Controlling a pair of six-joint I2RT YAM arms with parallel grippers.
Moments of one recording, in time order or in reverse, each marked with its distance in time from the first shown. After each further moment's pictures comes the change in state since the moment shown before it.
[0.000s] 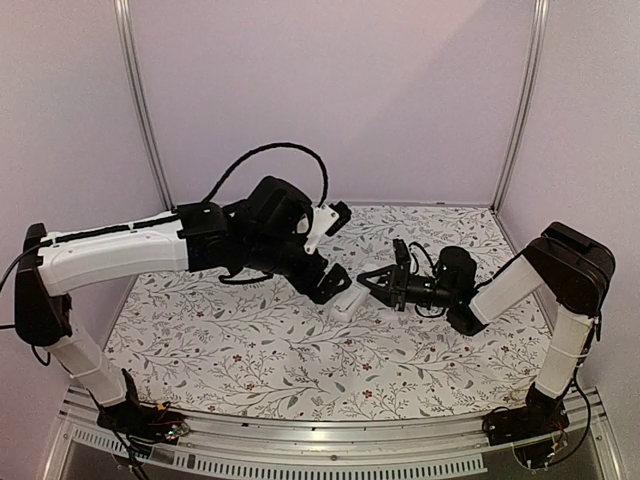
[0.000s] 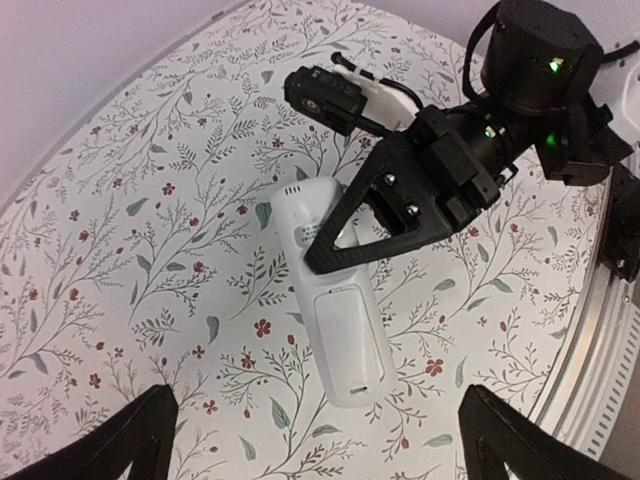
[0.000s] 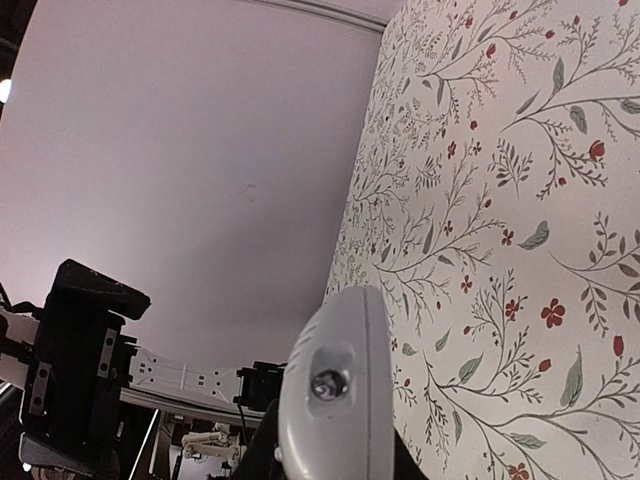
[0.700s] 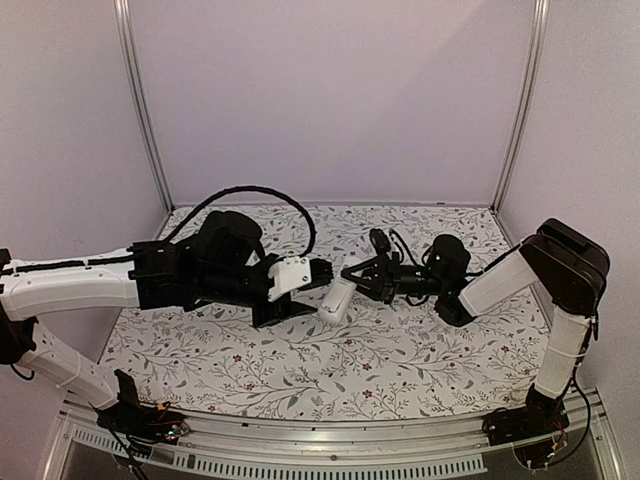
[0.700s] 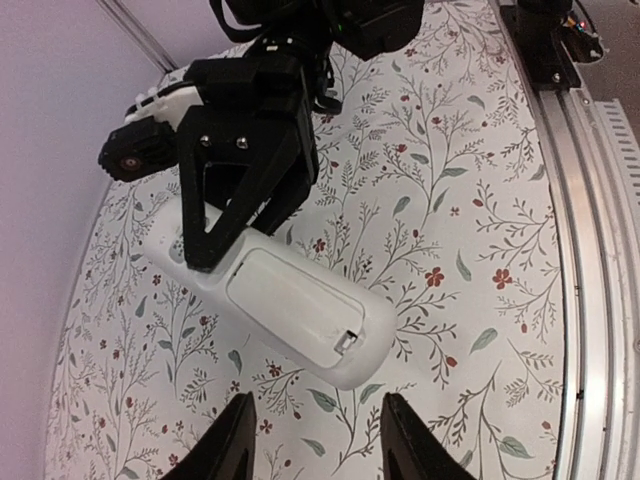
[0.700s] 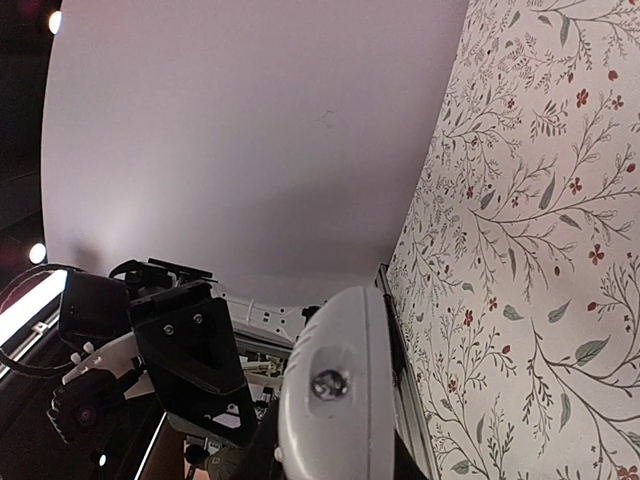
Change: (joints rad) left arm -0.025 -0.303 -0.385 0.197 0.161 0.587; right arm 0.042 0.021 0.120 0.071 -0.195 0.115
